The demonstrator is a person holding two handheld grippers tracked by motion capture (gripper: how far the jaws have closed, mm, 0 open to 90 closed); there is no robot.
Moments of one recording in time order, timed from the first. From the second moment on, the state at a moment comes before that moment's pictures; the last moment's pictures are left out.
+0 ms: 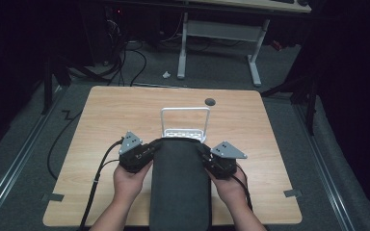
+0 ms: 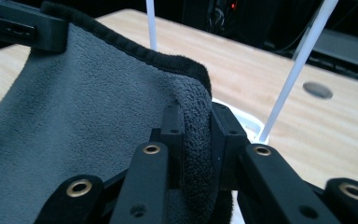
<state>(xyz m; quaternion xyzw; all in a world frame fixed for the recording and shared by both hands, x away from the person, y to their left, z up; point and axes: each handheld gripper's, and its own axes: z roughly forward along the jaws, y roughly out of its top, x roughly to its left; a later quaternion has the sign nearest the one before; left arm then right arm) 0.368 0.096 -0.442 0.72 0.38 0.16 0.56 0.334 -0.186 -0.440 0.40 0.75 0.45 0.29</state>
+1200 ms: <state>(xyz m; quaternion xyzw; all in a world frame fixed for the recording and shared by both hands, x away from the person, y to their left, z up) 0.385 0.094 -0.336 0.68 0.32 0.24 0.61 0.350 -0.190 -0.337 0.37 0.69 0.51 0.35</state>
